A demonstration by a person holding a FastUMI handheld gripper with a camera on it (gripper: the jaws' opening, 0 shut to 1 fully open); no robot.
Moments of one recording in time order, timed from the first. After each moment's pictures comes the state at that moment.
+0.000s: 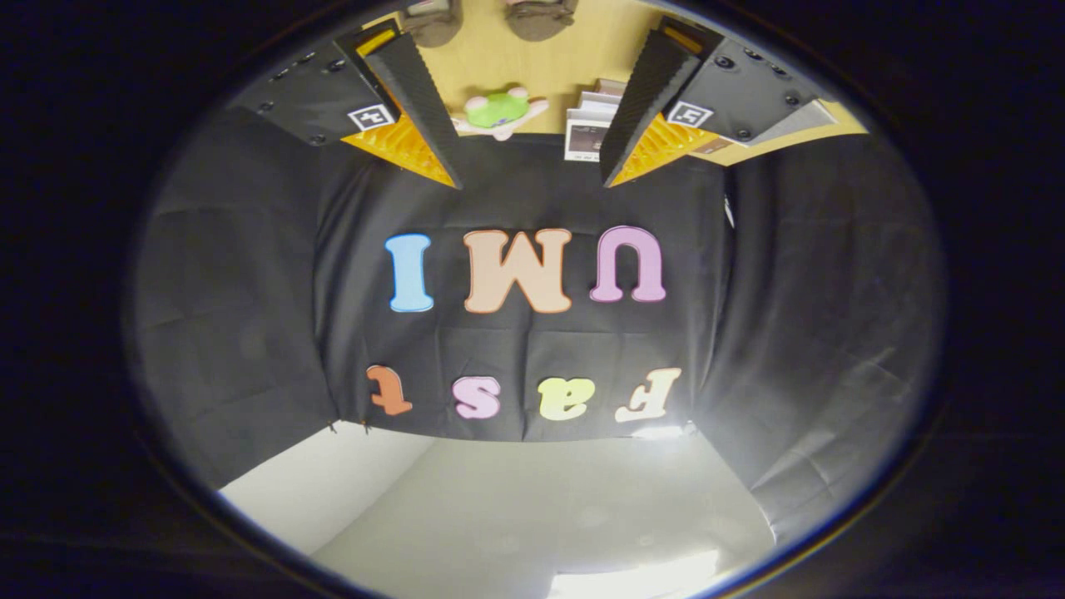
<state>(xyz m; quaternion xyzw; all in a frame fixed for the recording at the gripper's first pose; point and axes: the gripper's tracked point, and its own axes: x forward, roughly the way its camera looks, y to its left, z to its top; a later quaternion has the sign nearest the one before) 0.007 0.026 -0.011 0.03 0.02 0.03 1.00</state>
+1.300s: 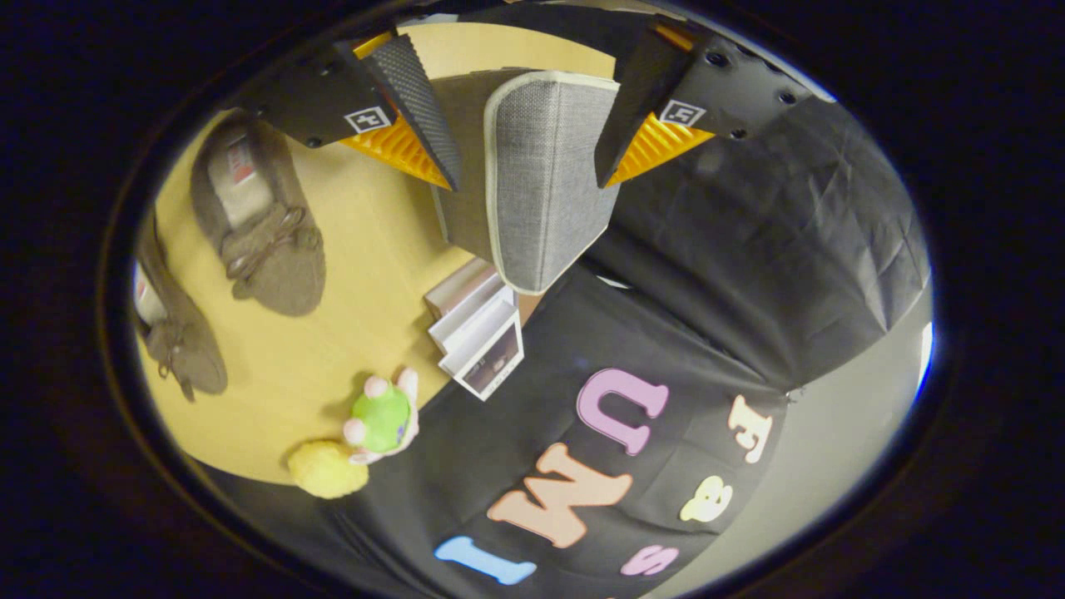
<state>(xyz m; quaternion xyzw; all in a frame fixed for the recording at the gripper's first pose) -0.047 0.182 -0.220 0.46 0.39 0.12 0.79</state>
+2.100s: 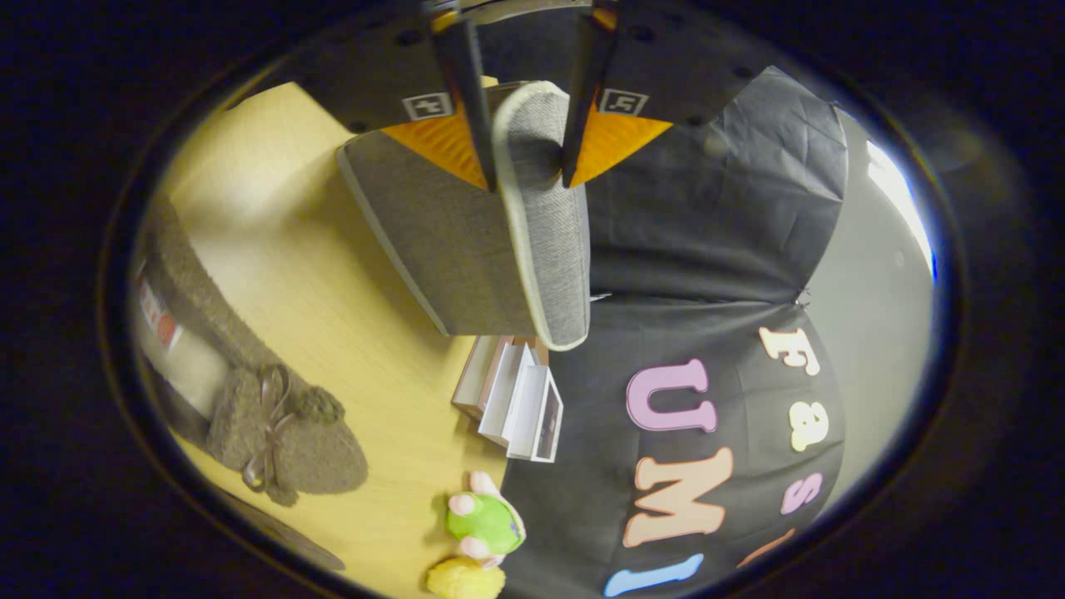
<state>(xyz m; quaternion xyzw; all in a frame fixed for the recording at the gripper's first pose) -0.051 0.201 -0.244 0.62 0.44 0.11 0.64</state>
